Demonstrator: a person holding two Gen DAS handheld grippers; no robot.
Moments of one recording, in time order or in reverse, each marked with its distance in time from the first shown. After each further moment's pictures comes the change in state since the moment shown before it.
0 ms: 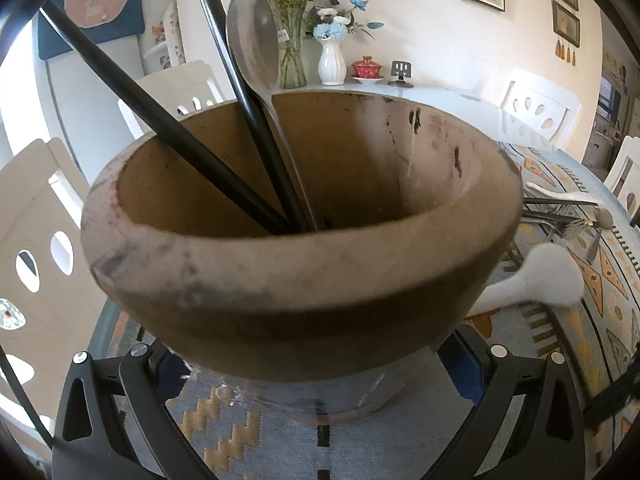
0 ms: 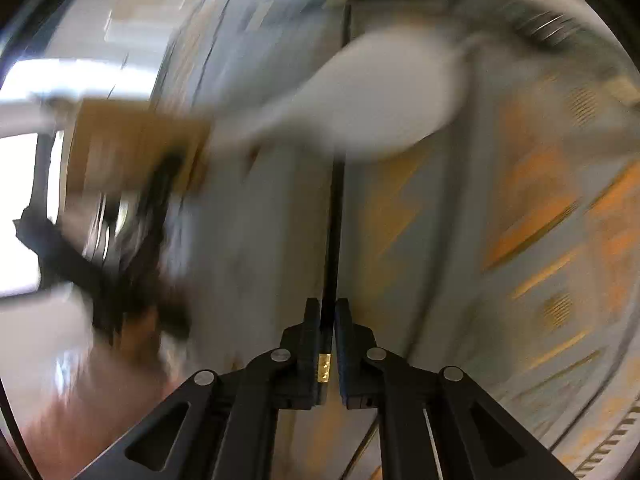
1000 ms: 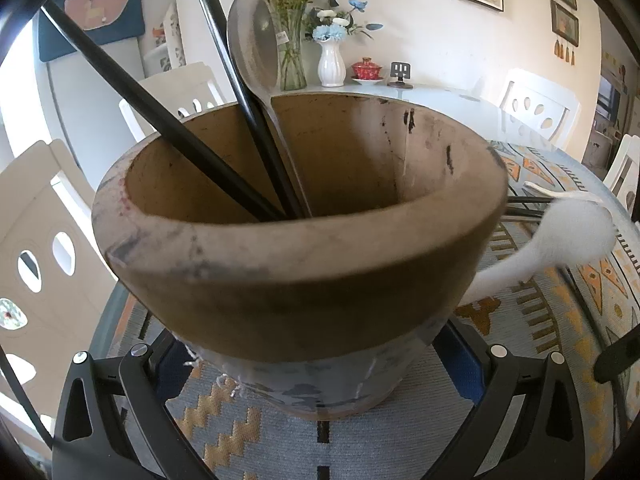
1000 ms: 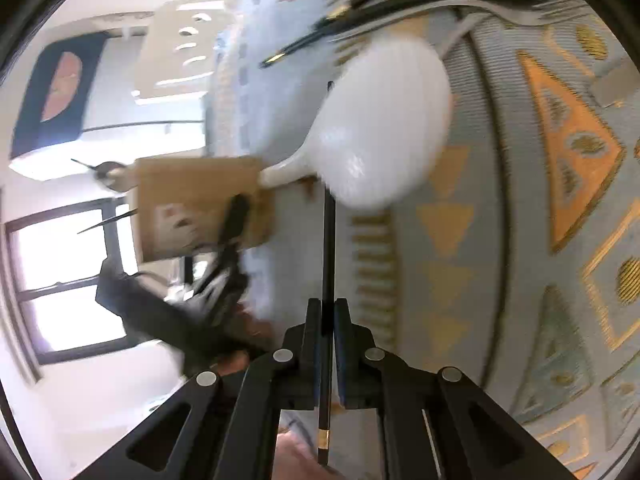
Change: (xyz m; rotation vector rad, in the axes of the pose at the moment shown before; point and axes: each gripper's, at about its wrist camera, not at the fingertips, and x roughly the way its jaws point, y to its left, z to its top) left arm -0.004 -0.001 0.000 0.004 -0.009 0.004; right arm -0.008 -0.004 0.019 0.245 -0.231 0.429
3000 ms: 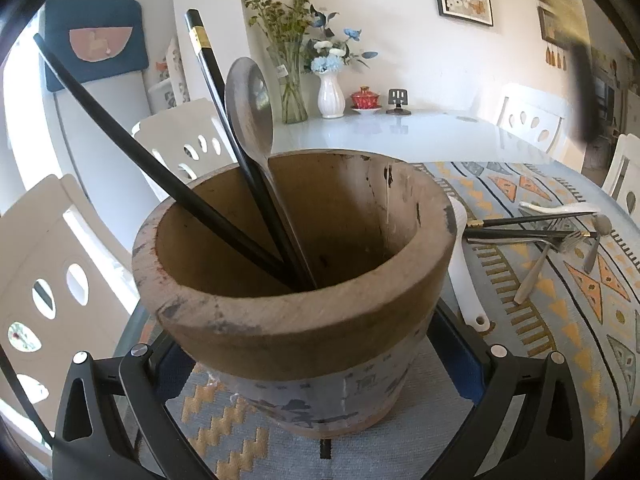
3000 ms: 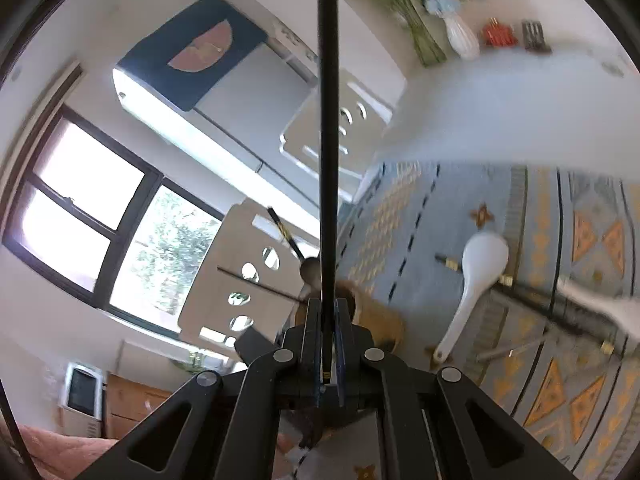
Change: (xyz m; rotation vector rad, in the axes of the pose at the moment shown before) left arm -0.012 -0.001 0.007 0.040 -0.119 0.026; right arm -0.091 0.197 0.009 -0.571 -0.344 -0.128
